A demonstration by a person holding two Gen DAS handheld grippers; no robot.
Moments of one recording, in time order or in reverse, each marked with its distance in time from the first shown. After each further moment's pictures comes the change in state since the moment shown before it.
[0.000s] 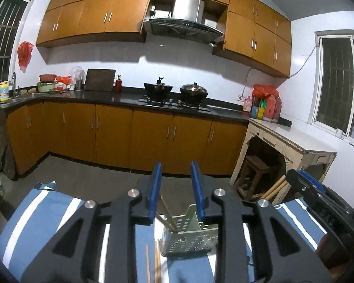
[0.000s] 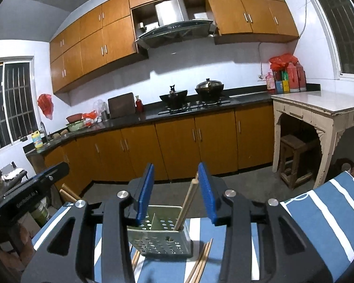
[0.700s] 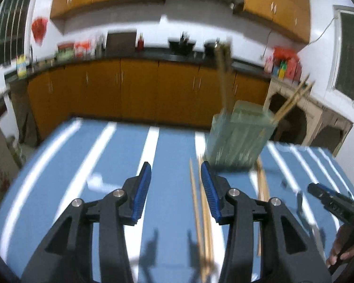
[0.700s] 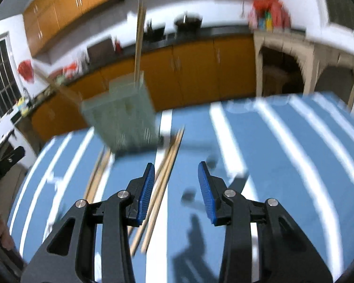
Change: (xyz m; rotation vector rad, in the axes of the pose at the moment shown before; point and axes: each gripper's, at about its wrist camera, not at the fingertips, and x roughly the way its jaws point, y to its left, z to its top) left arm -0.047 0.069 -0.153 -0.017 0.285 0.119; right arm 0.002 -0.038 -0.164 0.098 0.477 -0.063
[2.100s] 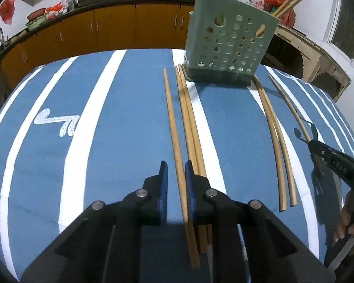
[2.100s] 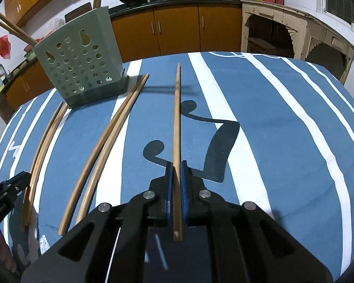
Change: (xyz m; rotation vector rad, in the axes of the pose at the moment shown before) left arm 0.081 -0.038 -0.068 0.102 0.314 -0.060; right arm 0.042 -0.026 -0.026 -0.022 0.099 -0.178
